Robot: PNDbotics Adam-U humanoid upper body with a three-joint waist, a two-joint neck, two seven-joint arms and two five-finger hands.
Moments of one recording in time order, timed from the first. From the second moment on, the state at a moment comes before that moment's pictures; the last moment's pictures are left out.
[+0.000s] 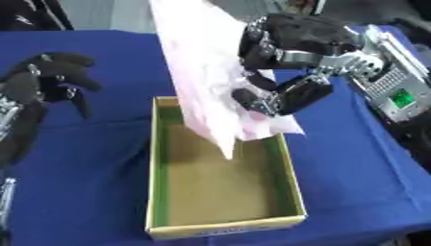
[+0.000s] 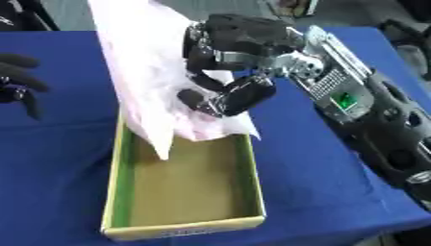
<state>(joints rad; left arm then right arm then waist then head) -0.19 0.33 -0.03 -1.98 0.10 -0.25 -0.36 -0.77 -0.59 0.45 -1.79 0.36 -0.41 0.54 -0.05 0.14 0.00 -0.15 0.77</state>
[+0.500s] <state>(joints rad) -0.19 0.32 -0.03 -1.98 0.10 -0.25 -0.35 -0.77 -0.55 0.47 -1.79 0.34 -0.41 0.58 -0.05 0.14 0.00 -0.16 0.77</state>
